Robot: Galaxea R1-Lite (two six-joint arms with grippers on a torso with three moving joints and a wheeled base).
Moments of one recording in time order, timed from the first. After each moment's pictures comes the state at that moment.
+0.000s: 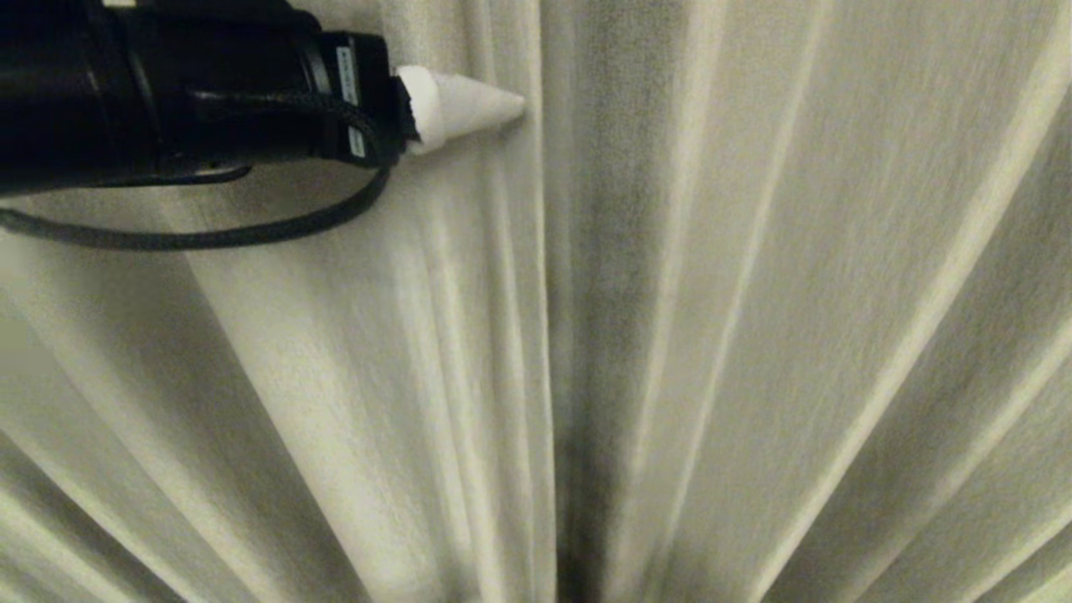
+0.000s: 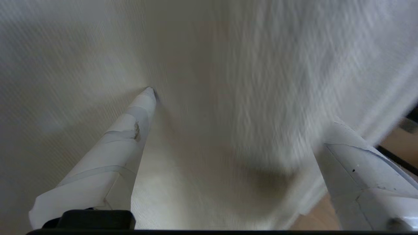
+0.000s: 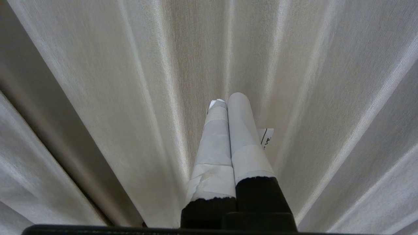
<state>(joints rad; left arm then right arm) -0.62 1.48 -1.45 0.03 -0.05 0.02 0.00 0.00 0.00 0.00 -0.01 0.01</state>
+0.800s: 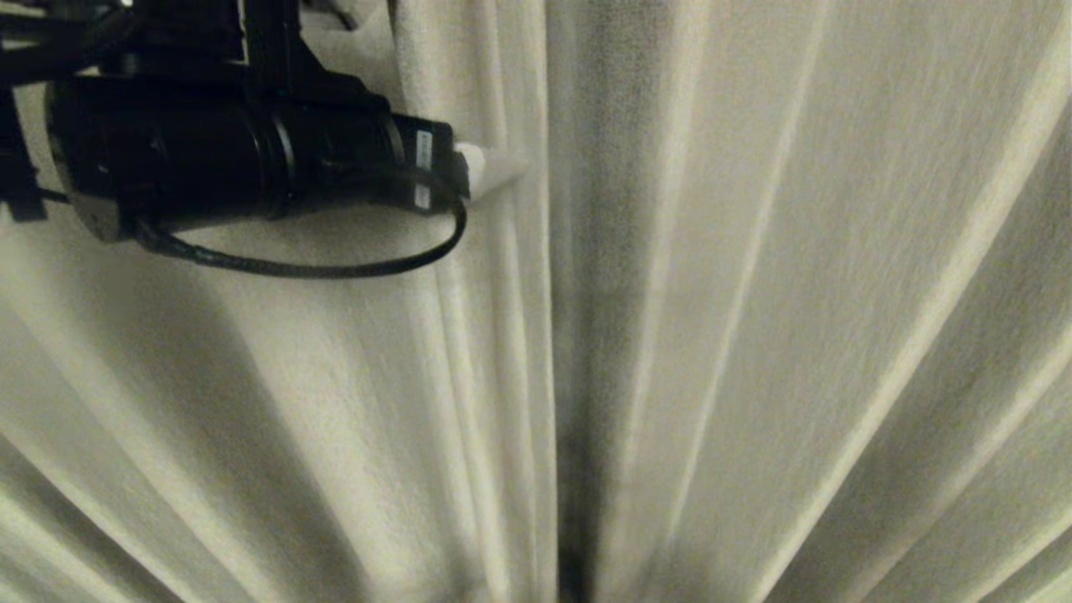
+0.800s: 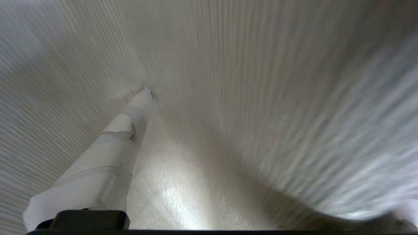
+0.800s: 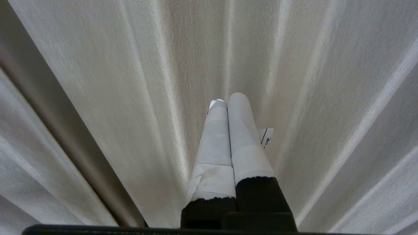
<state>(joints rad) -0.64 1.57 -1.42 0.02 0.16 0.04 0.00 0.00 0.00 0.00 -0.01 0.01</state>
